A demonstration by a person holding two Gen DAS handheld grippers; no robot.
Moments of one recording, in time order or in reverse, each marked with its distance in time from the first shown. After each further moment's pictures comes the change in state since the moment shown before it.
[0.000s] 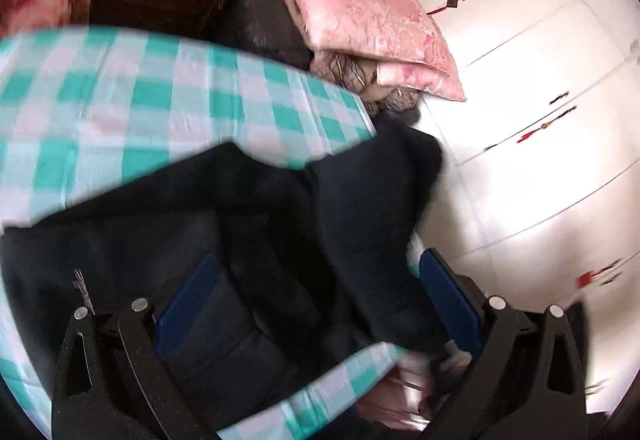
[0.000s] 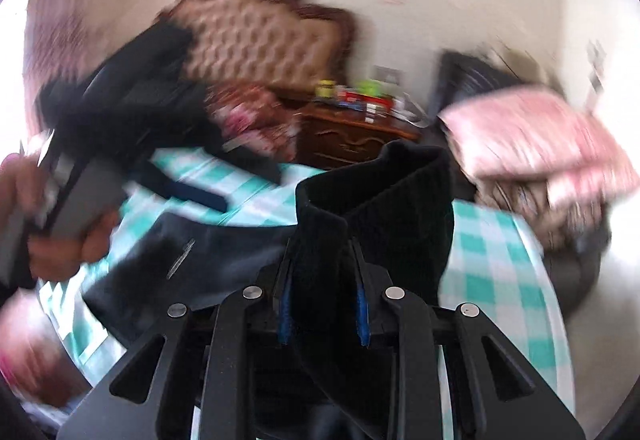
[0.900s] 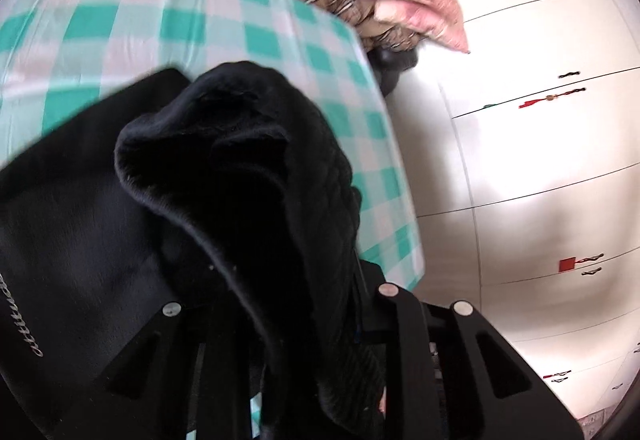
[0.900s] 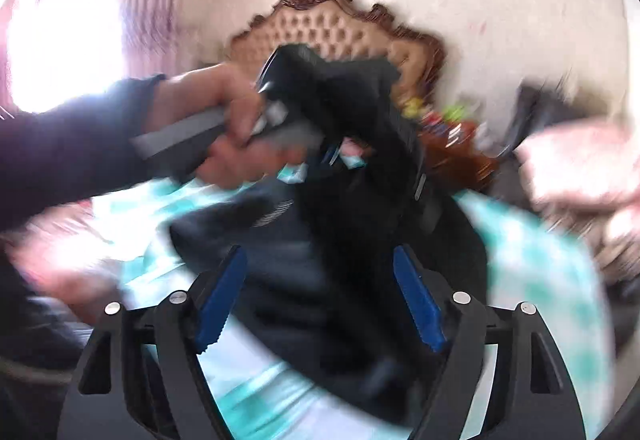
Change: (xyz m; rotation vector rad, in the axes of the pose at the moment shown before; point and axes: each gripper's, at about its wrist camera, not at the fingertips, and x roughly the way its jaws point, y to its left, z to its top) left arm 0.079 -0.018 0.021 -0.020 0.223 -0.050; right arm -0.048 -0.025 -0.078 0.060 -0.027 0.441
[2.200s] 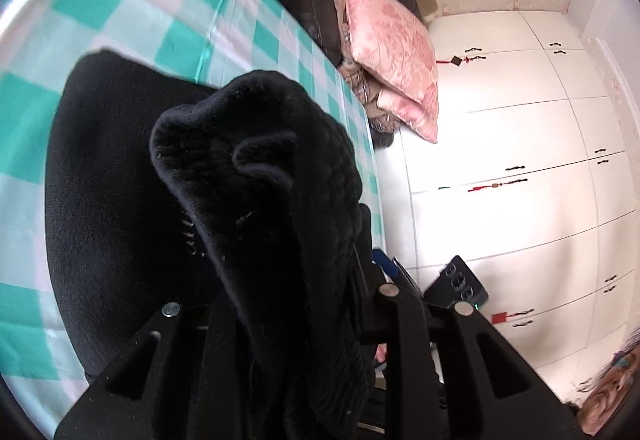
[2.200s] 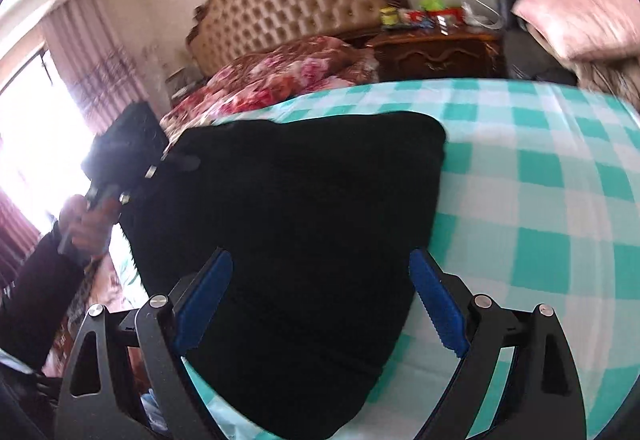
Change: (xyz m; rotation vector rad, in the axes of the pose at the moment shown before) left arm -0.157 0.173 -0.100 -0.198 -0.266 -0.207; right arm 0.086 -0.039 0.020 0.240 0.126 -0.001
